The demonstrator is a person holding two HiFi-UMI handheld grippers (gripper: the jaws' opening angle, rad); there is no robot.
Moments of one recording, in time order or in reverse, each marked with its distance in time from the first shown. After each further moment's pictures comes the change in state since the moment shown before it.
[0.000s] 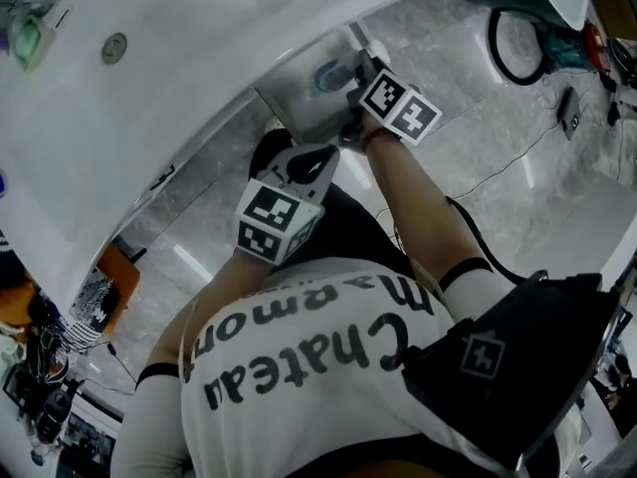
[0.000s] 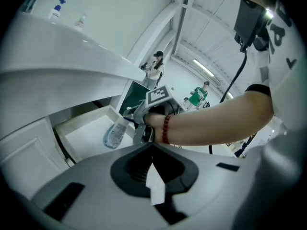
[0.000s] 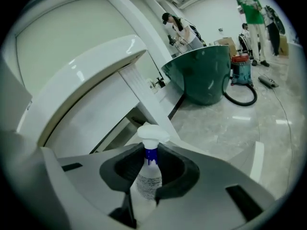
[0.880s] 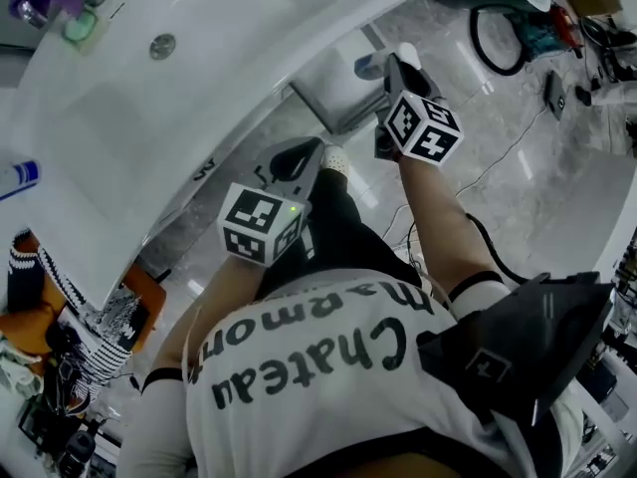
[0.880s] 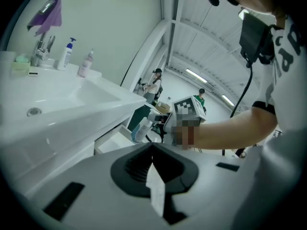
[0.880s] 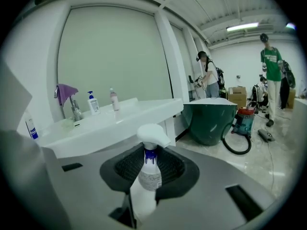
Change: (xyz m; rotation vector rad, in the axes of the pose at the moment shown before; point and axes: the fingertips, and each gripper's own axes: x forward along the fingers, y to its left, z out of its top) left arm -0.157 0.011 0.017 0.094 -0.142 0.008; right arm -0.136 0.097 0.026 -0.368 -0.270 -0.053
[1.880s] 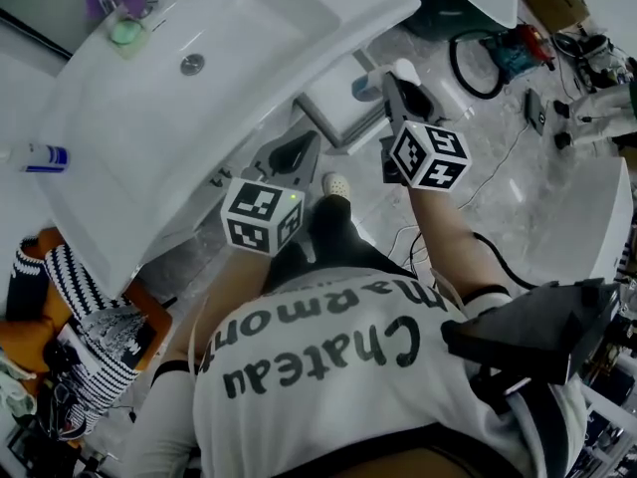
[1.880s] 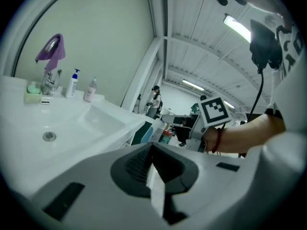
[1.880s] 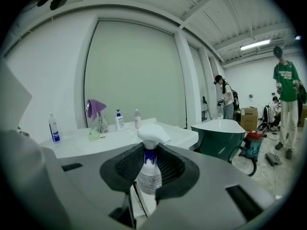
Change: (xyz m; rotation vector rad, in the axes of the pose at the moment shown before) left arm -0.073 -0.008 0.050 0.065 -0.167 0.041; right arm -0.112 0.085 0.076 -0.144 -0.162 0.101
